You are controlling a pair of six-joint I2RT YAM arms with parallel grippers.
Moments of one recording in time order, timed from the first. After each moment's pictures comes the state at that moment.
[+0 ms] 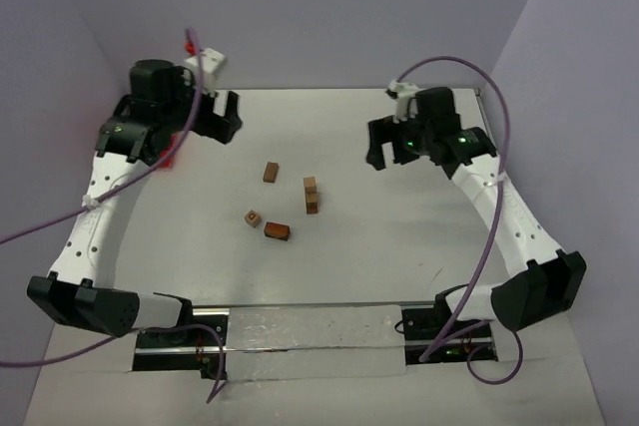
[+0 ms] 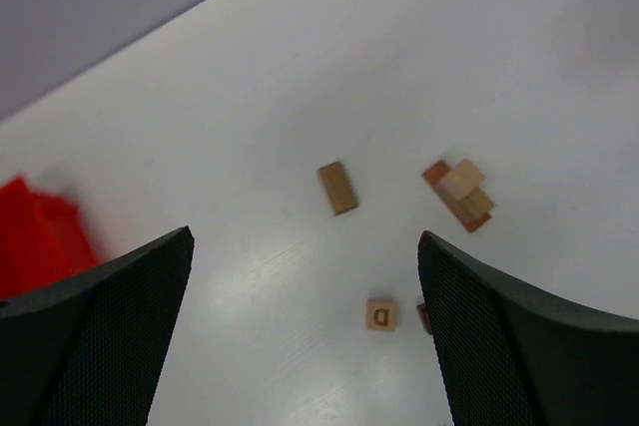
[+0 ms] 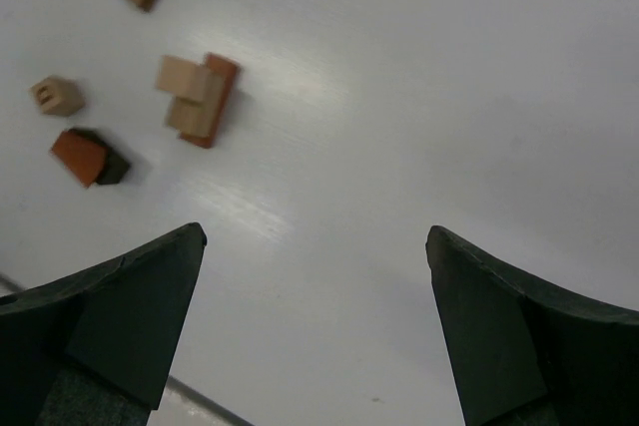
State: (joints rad) left arm -0.32 1.37 1.62 -0.75 0.22 0.24; right arm 0.24 1.29 1.32 -0.76 -0.24 0.02
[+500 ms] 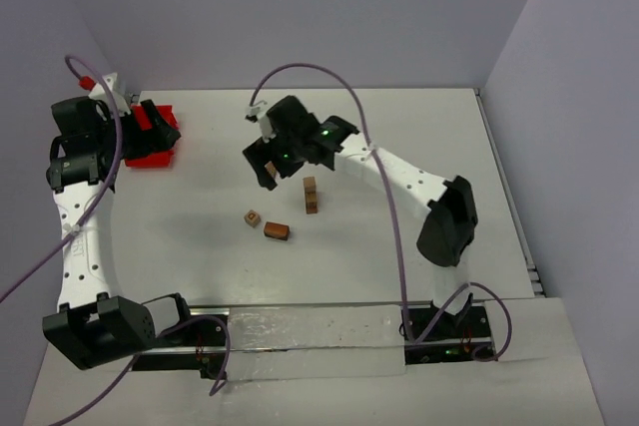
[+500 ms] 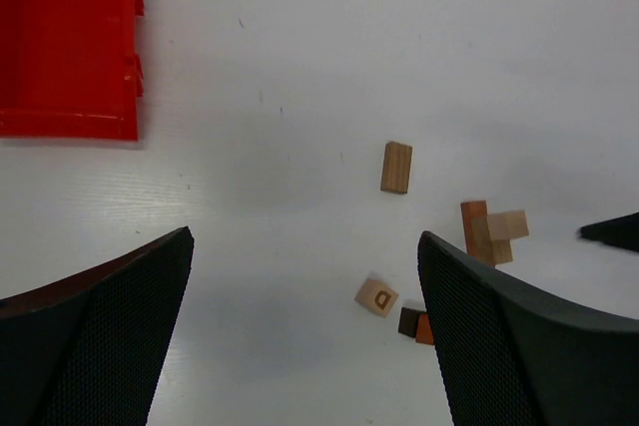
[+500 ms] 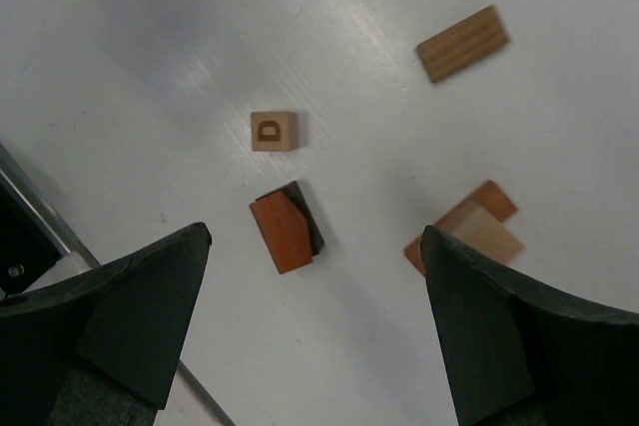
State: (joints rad) left arm 0.25 1.19 1.30 -0.66 0.43 -0.11; right arm 0.85 1.90 1.87 -0.77 -0.09 0.08
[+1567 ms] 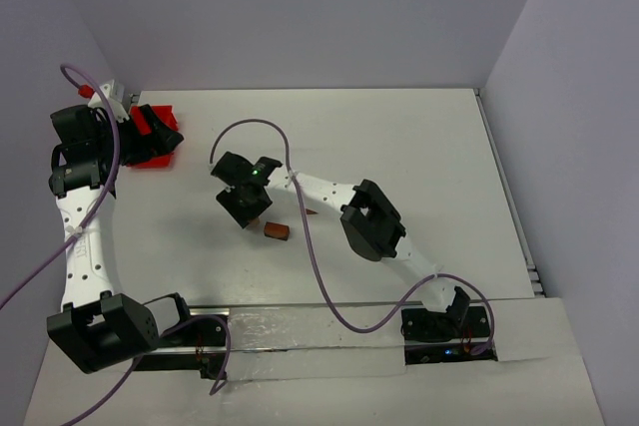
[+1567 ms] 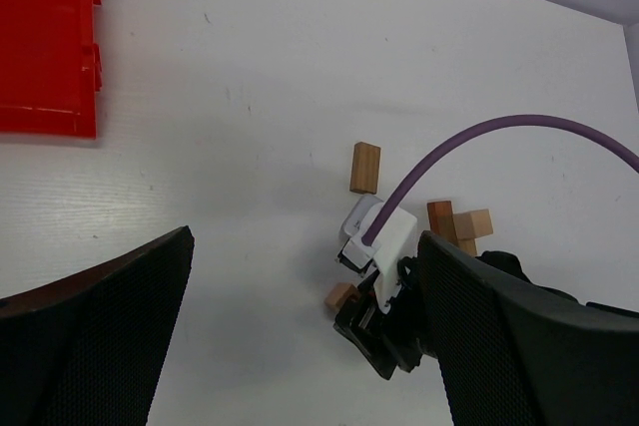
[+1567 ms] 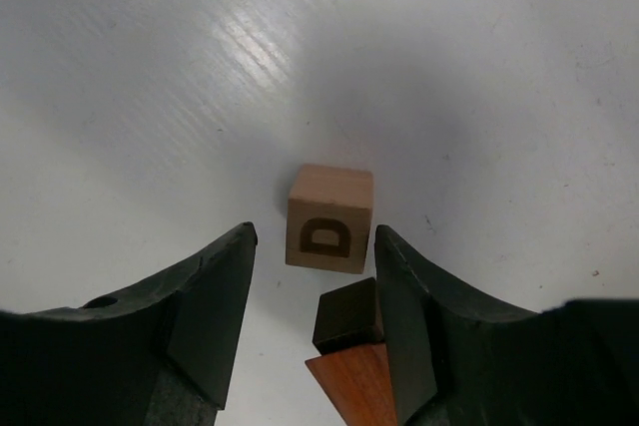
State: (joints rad) left arm 0.30 1.17 1.22 -0.58 0.54 -0.18; right arm 1.03 2.42 2.15 -0.85 0.02 0.23
